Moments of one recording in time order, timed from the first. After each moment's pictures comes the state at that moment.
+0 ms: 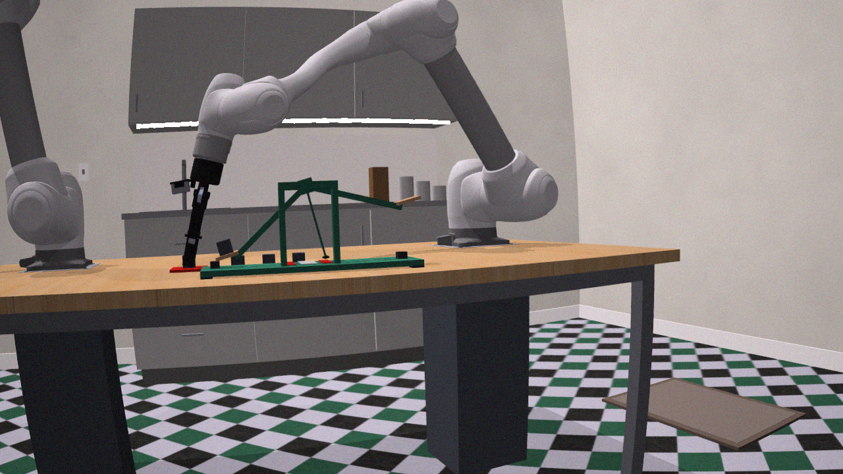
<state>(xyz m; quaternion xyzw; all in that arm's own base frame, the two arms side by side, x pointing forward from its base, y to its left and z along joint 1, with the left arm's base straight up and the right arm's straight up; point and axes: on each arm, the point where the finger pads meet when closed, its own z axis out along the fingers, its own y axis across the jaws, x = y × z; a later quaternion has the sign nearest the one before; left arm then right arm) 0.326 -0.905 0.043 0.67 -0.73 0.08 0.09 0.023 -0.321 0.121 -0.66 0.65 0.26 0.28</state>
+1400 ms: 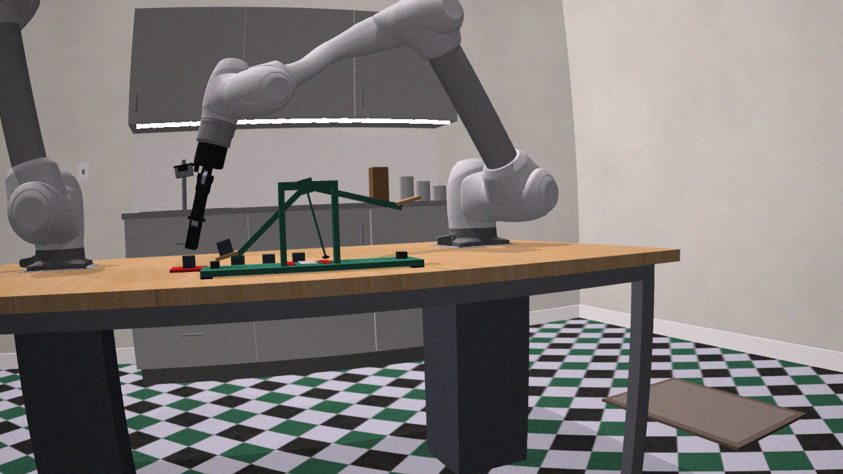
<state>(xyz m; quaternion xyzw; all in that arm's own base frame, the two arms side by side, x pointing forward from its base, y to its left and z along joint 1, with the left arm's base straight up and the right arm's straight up) 0.327 -0.896 0.080 0.67 -0.73 0.08 0.09 0.023 -0.321 0.121 -0.66 0.65 0.26 0.28</state>
